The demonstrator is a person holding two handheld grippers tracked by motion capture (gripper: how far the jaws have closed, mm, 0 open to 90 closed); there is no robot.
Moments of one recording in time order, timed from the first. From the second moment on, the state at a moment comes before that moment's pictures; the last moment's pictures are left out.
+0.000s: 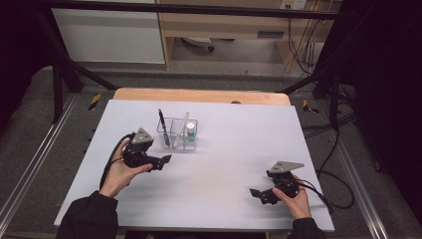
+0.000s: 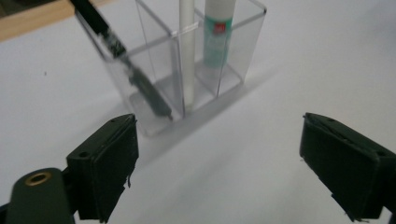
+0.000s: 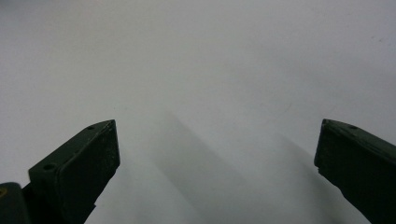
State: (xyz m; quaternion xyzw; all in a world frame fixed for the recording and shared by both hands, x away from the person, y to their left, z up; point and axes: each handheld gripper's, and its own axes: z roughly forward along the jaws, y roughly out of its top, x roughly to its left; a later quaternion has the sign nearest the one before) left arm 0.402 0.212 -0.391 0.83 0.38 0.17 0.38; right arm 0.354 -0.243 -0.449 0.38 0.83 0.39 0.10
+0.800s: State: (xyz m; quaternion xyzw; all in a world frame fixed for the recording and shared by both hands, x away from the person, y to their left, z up) left arm 0.349 0.286 -0.445 0.81 0.41 0.17 0.38; right arm 0.354 -0.243 -0.449 0.39 0.83 0.39 0.10
